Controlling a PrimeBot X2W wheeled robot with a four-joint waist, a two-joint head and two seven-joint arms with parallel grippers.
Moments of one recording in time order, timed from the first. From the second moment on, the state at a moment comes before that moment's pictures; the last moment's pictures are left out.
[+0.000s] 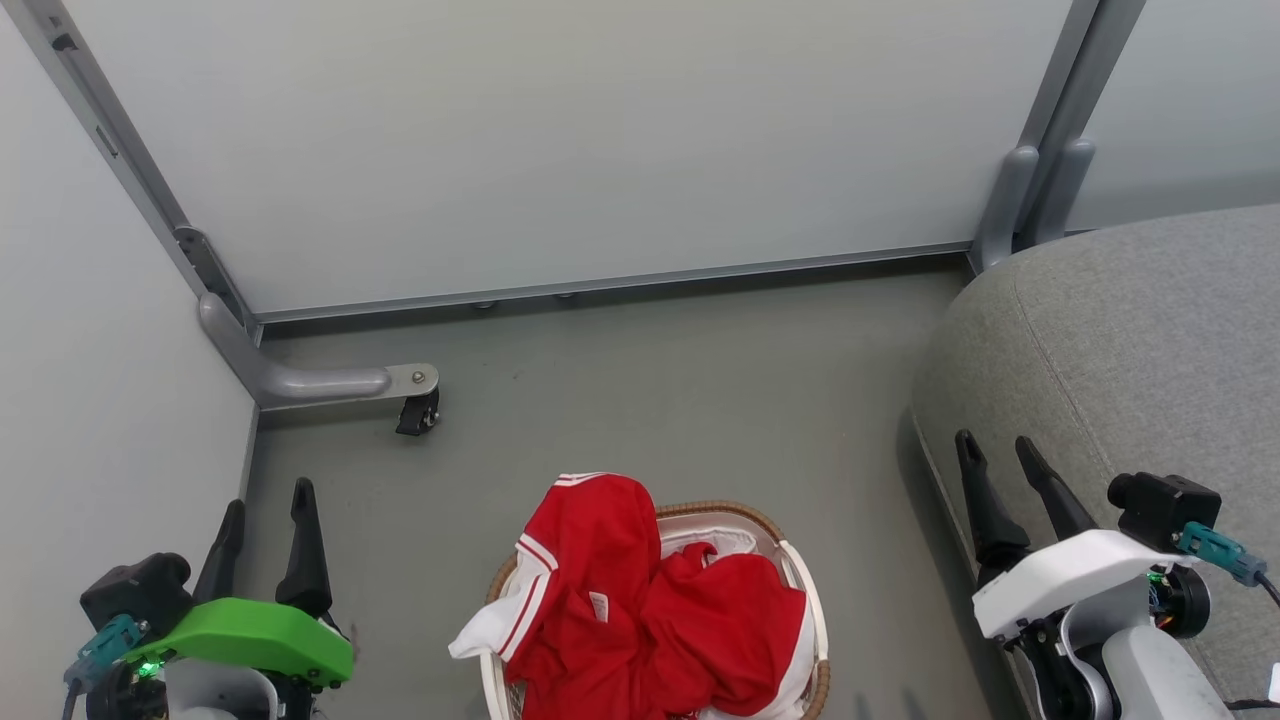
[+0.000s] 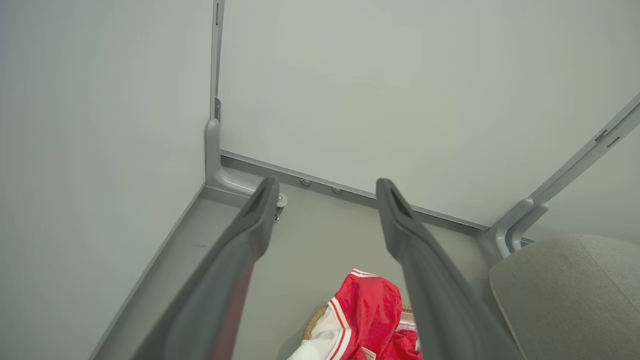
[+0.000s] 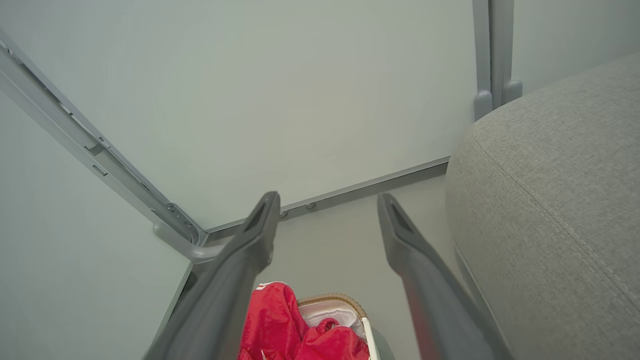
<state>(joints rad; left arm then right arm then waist) -0.10 0.13 0.00 0.35 -0.52 -0.12 -0.14 -0.15 -0.10 0.06 0.31 0.53 0.13 -0.14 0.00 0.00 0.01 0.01</state>
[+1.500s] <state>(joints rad) -0.07 0.10 0.02 0.33 -0.18 -0.13 -0.24 -0.14 -0.08 0.04 0.27 0.13 0.13 -0.24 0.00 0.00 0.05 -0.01</state>
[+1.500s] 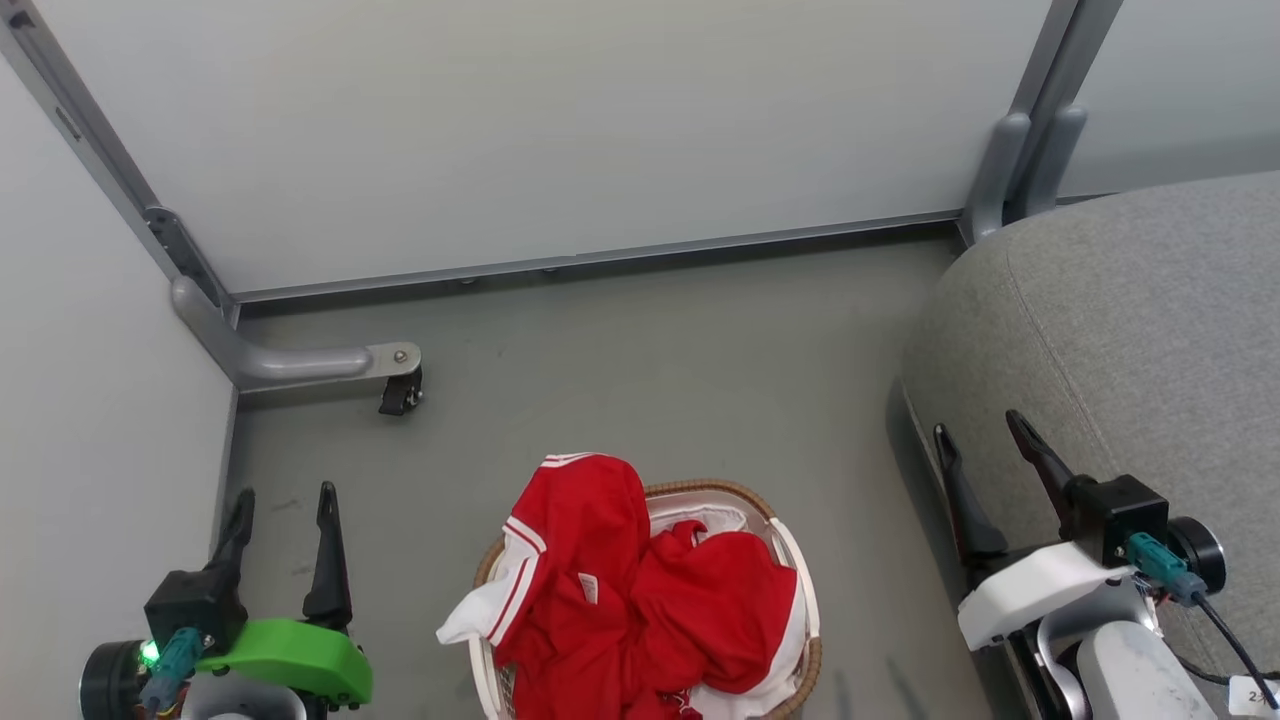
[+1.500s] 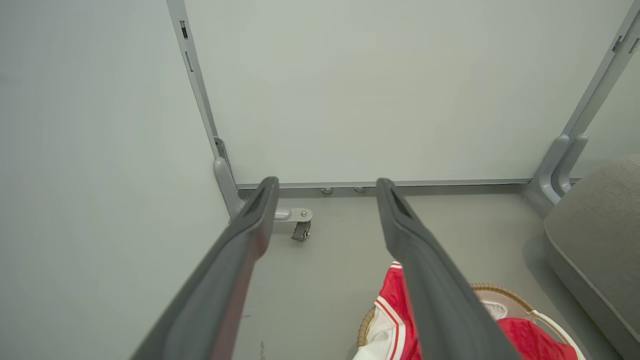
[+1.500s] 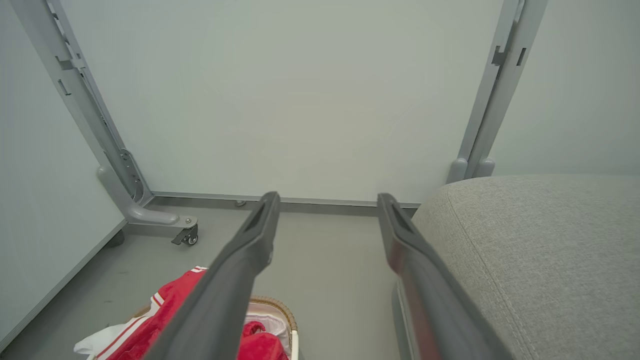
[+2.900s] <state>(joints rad) -0.48 0.31 -0.45 0.48 -0.23 -0.13 -0.26 -0.43 -0.05 0.22 0.05 0.14 0.13 -0.26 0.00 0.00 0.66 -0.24</state>
